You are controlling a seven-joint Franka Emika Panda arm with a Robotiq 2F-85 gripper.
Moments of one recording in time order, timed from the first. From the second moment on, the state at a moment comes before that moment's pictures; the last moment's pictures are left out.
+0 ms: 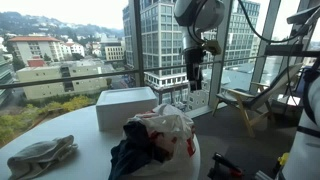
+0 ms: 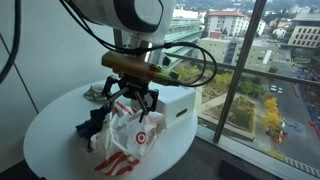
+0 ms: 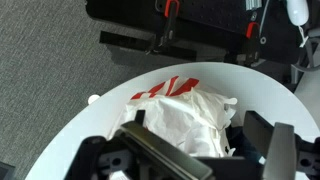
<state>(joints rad) -0.03 -0.26 -0.34 -2.36 -0.01 1.79 -0.57</state>
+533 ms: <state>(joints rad) -0.03 -0.26 -0.34 -2.35 -0.01 1.79 -0.57</state>
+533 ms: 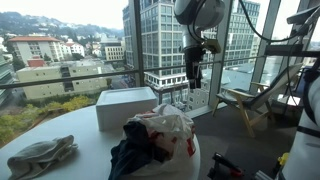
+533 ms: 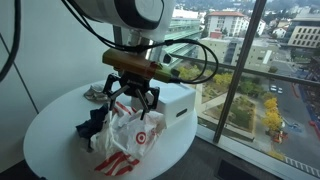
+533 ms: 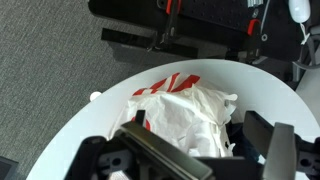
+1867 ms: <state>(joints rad) 0.18 -0.49 0.02 -2.72 -0.02 2.25 -0.49</state>
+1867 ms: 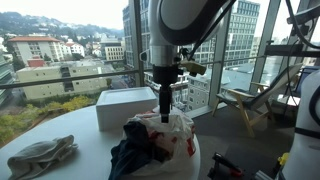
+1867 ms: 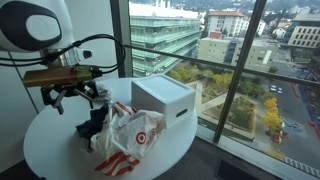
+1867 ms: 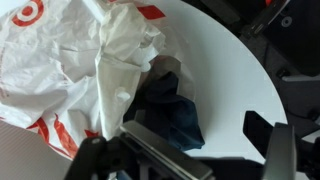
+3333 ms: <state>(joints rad) 0.11 0.06 0.11 -2.62 -0.61 2.82 0.22</state>
